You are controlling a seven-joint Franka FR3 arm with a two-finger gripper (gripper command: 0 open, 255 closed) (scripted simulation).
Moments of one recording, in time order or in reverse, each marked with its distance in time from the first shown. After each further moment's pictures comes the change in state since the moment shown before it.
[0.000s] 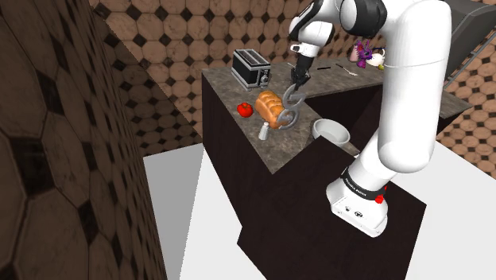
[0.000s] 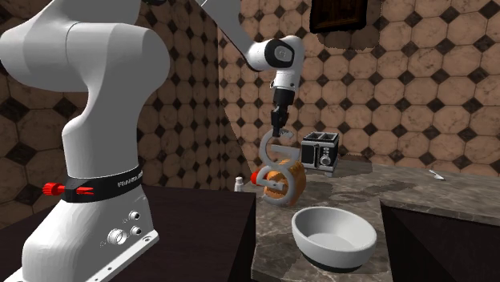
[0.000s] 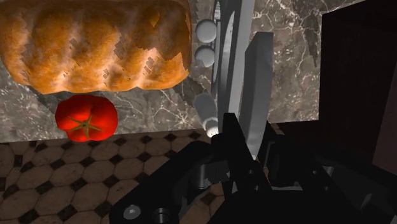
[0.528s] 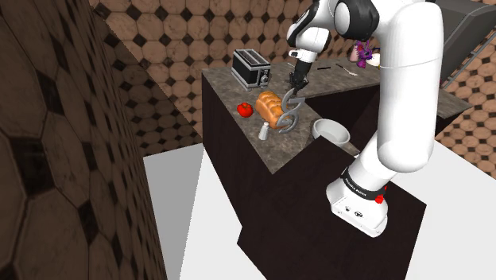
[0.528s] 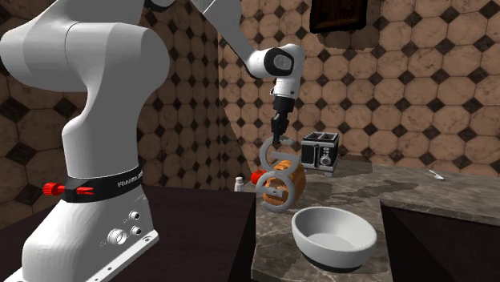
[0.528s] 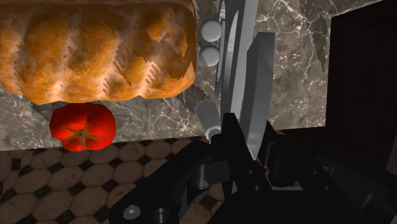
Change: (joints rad) arm -0.024 0.048 0.030 -0.006 0.041 0.041 -0.027
